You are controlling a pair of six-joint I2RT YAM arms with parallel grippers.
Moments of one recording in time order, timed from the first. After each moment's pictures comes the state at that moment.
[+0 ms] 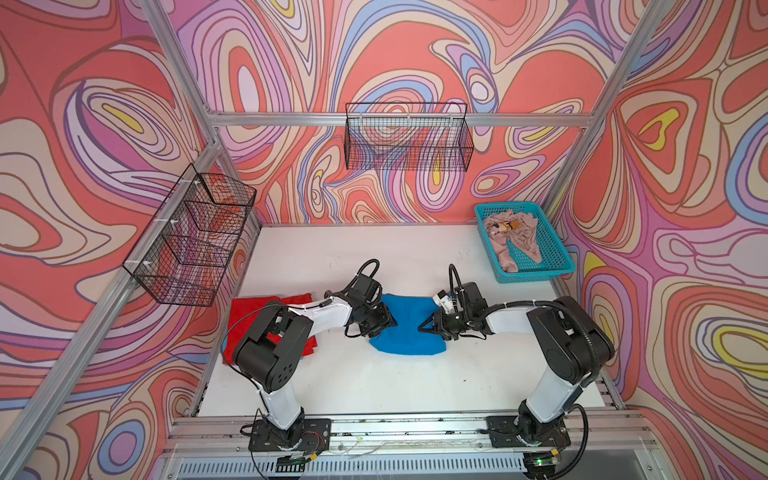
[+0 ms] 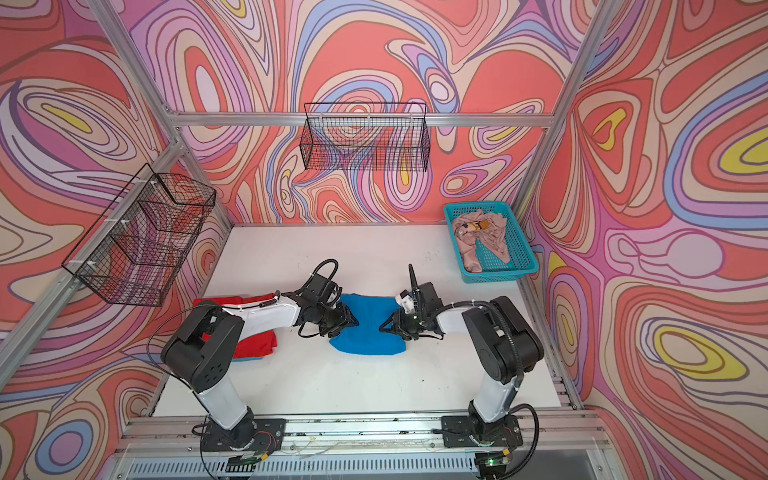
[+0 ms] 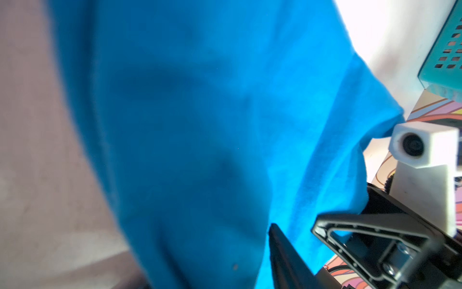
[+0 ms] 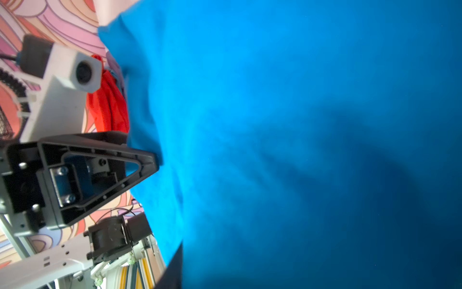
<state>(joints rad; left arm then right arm) -0.54 1.76 0.92 -0.27 0.43 -0.95 0.38 1.76 0.71 0.05 -0.78 0.71</state>
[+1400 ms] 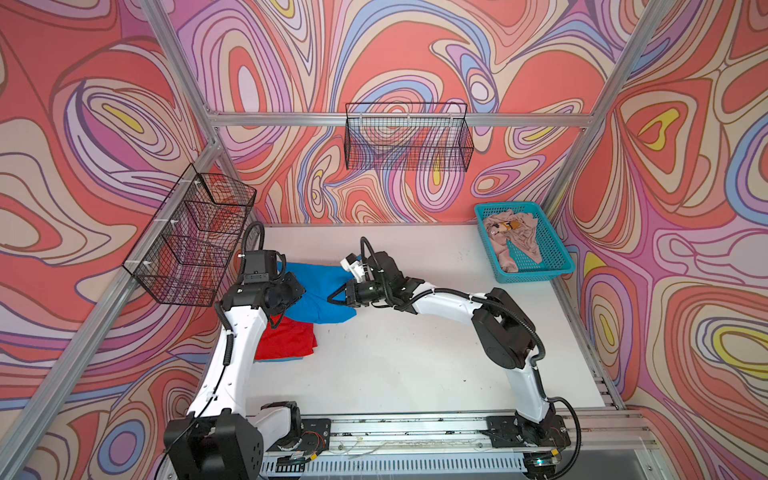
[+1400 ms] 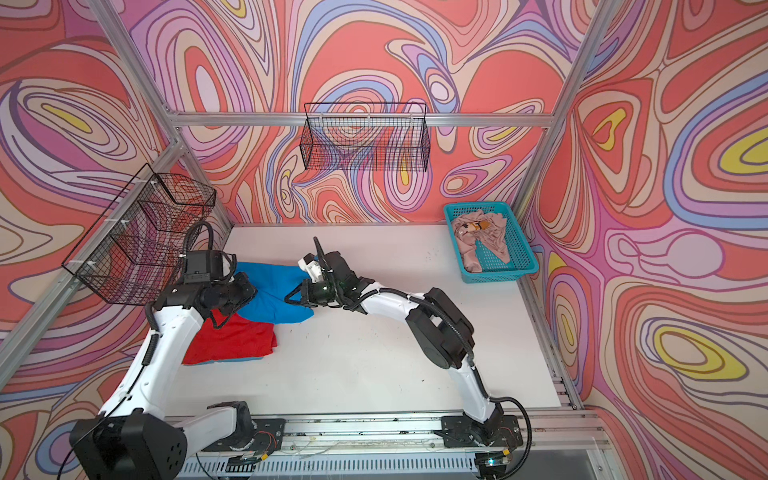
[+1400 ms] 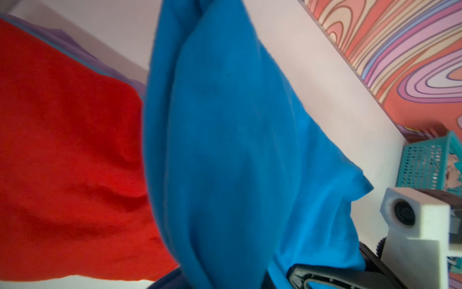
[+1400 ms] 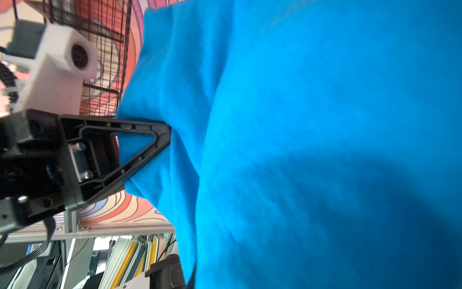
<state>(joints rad) 0.11 1.15 1.07 -0.85 0.12 -0.60 0.86 2.17 1.62 0.16 -0.70 0.92</state>
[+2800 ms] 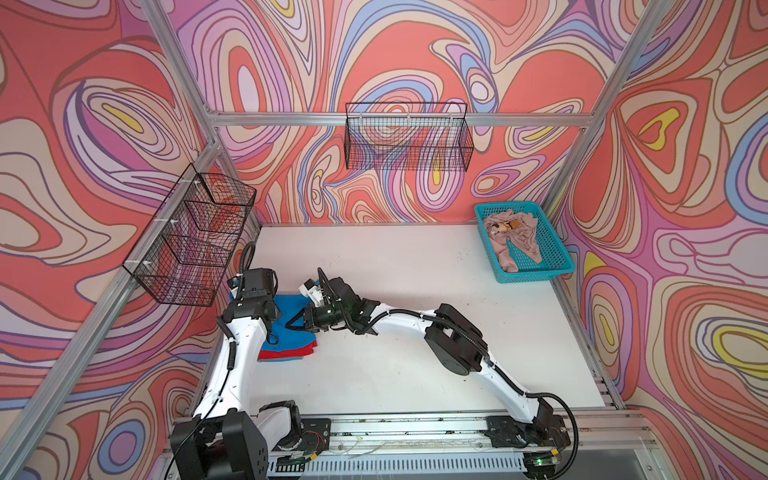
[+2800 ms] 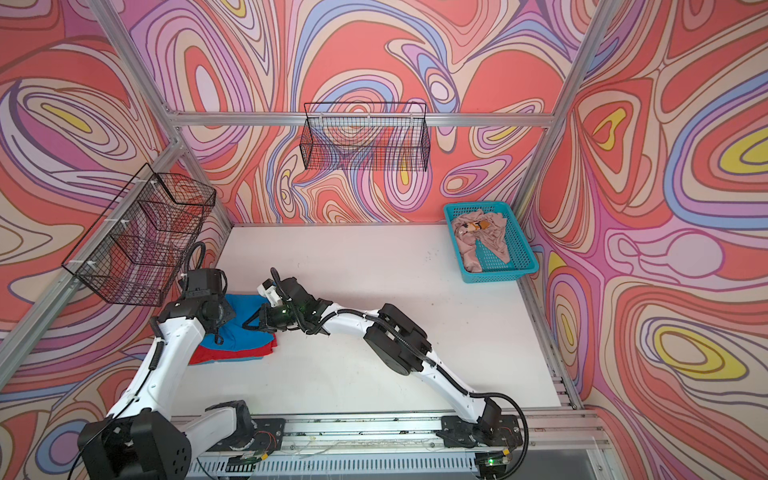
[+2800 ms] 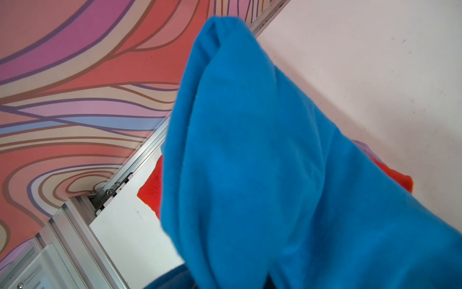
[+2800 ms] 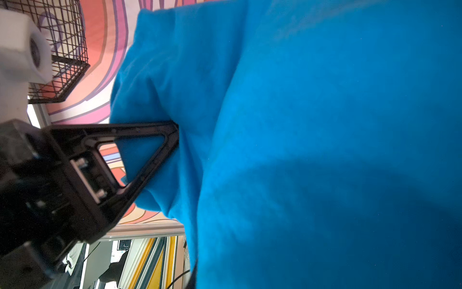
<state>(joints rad) 0.17 1.13 0.90 -0.83 -0.44 -0.50 1.03 2.50 1.95 0.25 -0.65 1.12</state>
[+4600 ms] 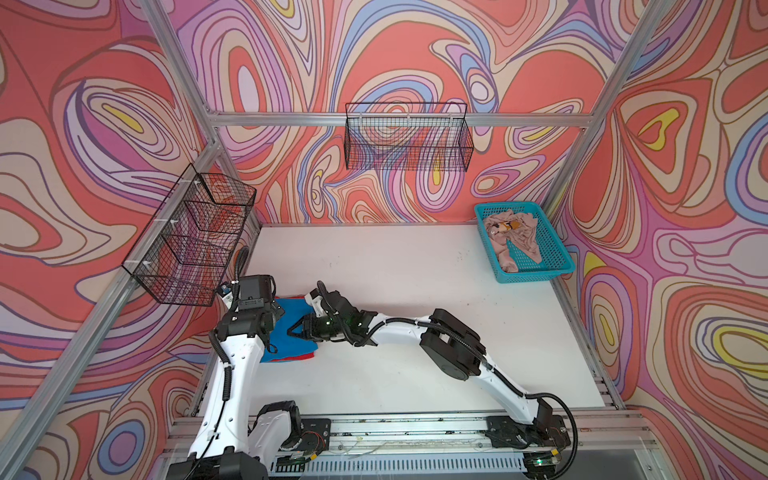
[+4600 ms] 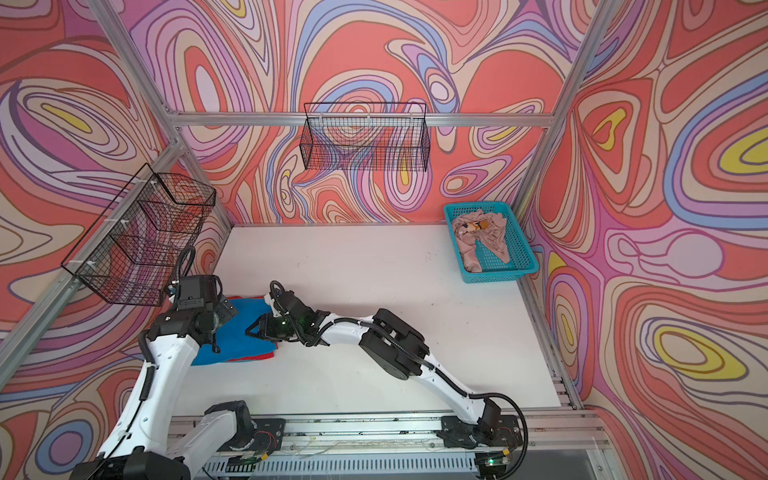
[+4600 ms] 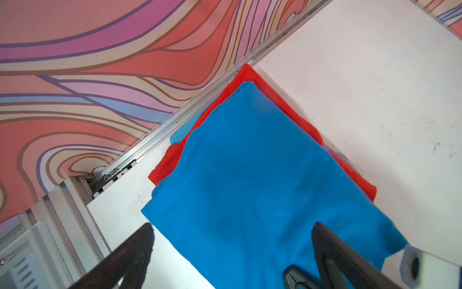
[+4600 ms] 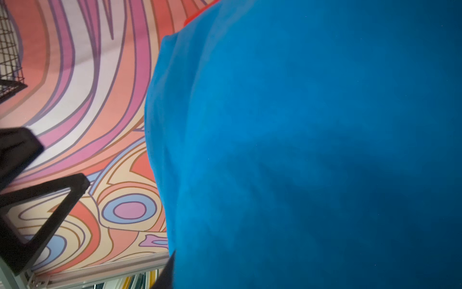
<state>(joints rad) 0.15 0.99 0.90 -0.90 -0.46 -0.63 1.07 2.50 1.87 0.25 -0.45 1.12</state>
